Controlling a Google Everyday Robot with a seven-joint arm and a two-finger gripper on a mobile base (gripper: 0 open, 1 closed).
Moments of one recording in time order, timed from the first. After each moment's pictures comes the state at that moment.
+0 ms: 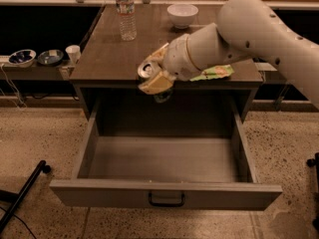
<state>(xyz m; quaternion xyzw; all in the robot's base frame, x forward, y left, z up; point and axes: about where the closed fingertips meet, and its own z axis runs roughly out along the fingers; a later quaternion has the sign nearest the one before) 0.592 0.021 0.886 -0.63 0.63 0.19 0.42</state>
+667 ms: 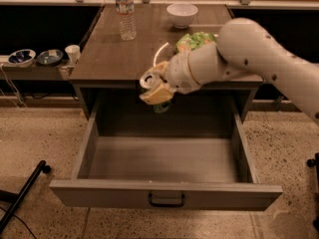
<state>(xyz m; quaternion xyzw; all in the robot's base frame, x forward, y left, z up) 0.590 0.019 0.849 -0.61 0.64 0.22 0.42</state>
